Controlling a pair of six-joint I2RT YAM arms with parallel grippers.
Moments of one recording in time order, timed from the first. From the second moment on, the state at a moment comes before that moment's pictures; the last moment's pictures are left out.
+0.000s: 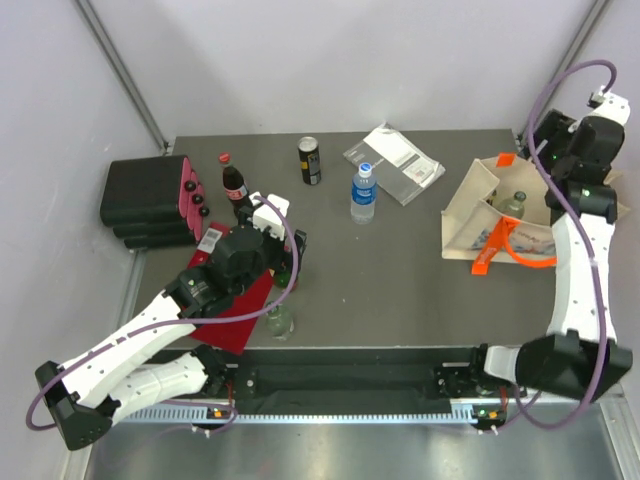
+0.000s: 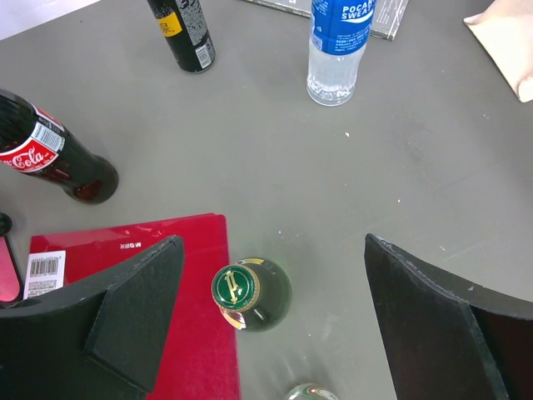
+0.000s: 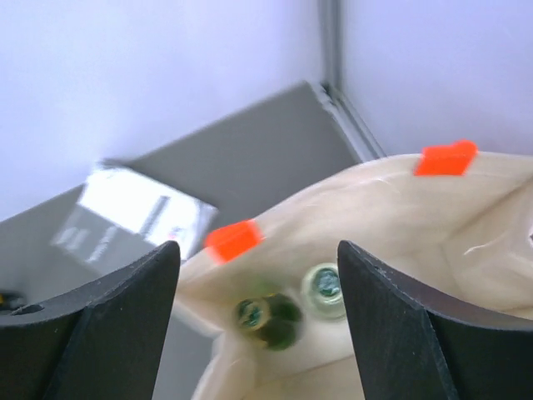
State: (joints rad) left arm -0.83 0.88 0.88 -0.36 -0.36 -0.11; right arm -0.26 1.29 1.41 -0.43 0.06 0.24
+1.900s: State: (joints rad) left arm -0.83 0.88 0.88 -0.36 -0.36 -0.11; right arm 0.58 1.90 1.58 -0.32 0.28 0.12
